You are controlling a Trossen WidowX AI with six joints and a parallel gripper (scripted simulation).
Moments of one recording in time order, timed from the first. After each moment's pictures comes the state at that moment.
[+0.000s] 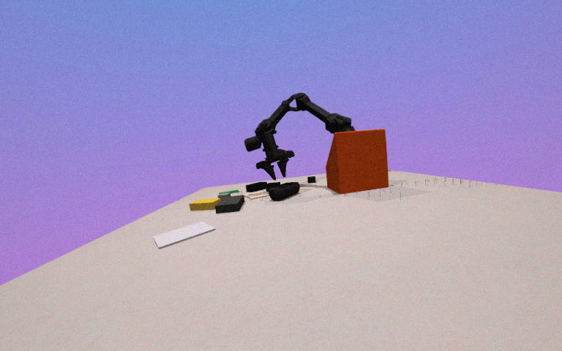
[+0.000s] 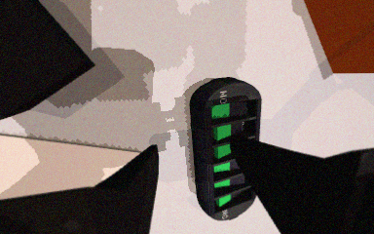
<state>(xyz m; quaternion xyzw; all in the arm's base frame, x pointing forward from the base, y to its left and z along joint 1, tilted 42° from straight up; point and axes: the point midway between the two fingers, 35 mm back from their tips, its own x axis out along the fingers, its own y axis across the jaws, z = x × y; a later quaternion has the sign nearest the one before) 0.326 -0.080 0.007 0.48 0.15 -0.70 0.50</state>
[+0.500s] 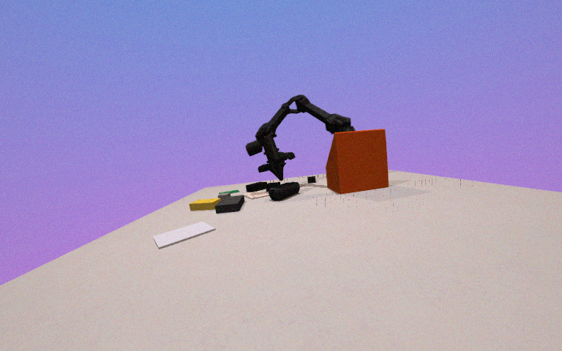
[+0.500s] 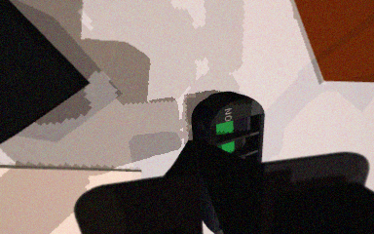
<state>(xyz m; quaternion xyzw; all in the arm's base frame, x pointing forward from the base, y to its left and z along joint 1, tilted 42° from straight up) 0.323 -0.098 0.006 0.48 0.16 -0.72 0.48</state>
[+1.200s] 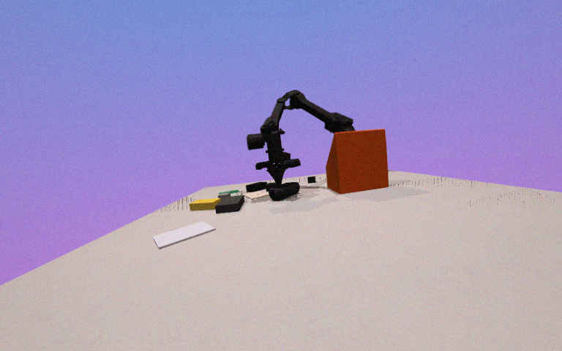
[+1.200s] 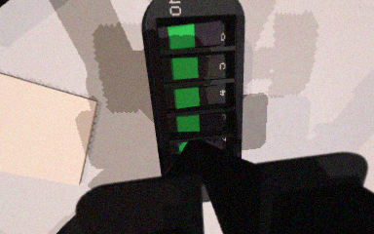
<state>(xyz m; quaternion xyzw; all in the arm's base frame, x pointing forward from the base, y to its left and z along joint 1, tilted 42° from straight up) 0.318 -0.032 -0.061 0.48 0.09 -0.65 0.58</state>
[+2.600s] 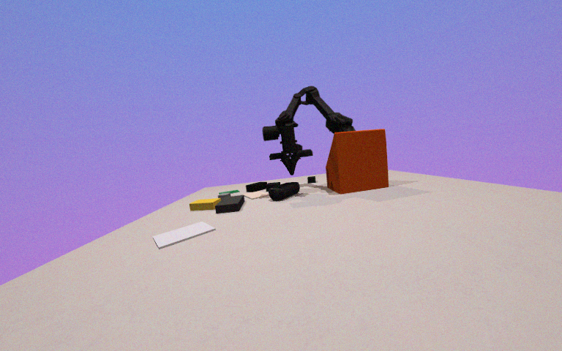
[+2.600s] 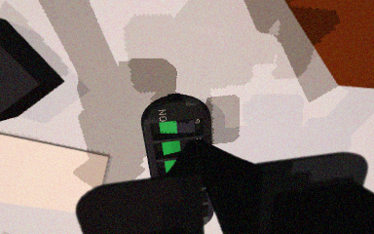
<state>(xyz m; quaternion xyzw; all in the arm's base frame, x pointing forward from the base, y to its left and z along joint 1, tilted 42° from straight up) 0.261 -0.058 -0.009 0.49 0.09 -0.64 0.58</state>
